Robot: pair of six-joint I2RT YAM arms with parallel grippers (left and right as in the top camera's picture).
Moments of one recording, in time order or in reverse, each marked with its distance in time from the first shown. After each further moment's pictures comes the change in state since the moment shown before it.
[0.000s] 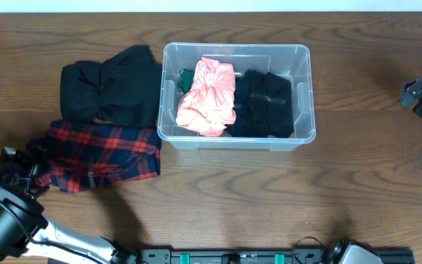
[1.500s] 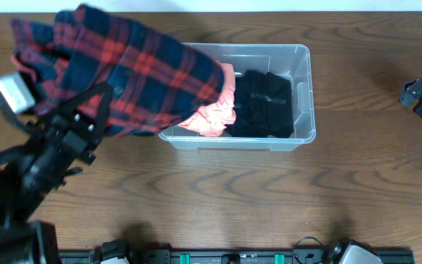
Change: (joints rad) left arm -0.724 -1.135 0.134 0.369 0.356 -0.640; right arm 0.000 0.000 0.000 0.000 0.000 0.000
